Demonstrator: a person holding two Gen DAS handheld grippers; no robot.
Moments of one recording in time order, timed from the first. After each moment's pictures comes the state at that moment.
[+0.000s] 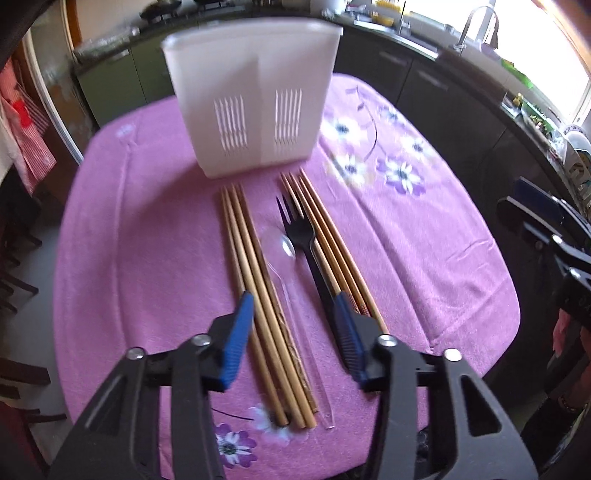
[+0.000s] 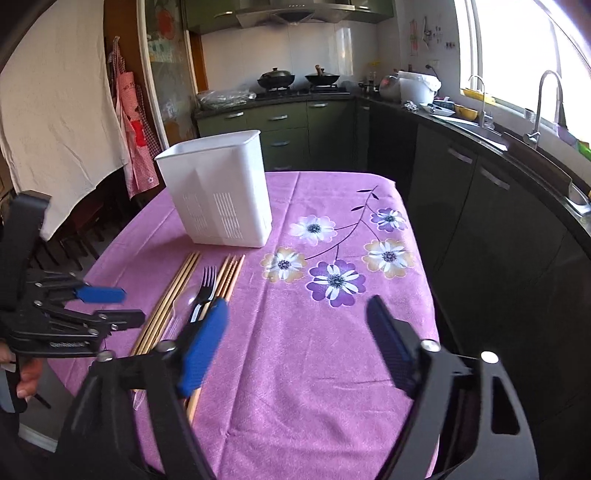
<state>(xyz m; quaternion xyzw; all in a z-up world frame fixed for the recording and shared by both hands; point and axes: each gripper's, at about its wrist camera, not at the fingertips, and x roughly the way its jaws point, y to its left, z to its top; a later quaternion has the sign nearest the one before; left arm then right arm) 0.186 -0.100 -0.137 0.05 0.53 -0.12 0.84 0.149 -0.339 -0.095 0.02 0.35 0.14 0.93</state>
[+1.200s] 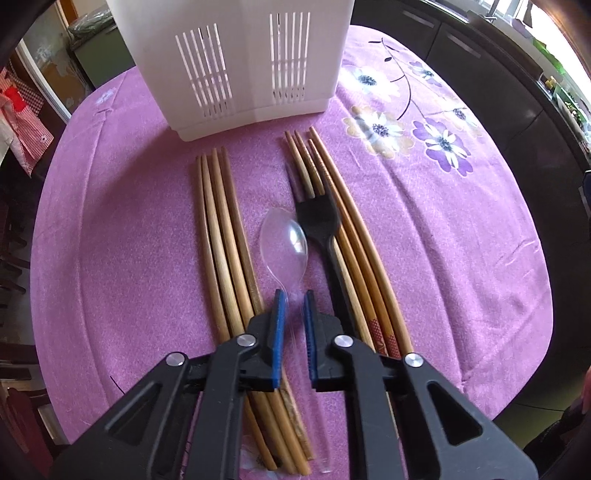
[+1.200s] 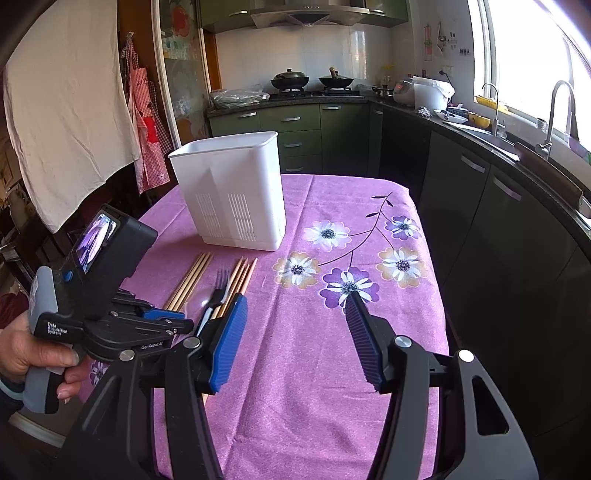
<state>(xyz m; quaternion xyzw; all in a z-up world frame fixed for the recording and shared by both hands) 0.233 -0.123 -0.185 0.06 0.59 -0.09 0.80 0.153 -0.325 -0.098 0.00 0.34 0.16 0.92</state>
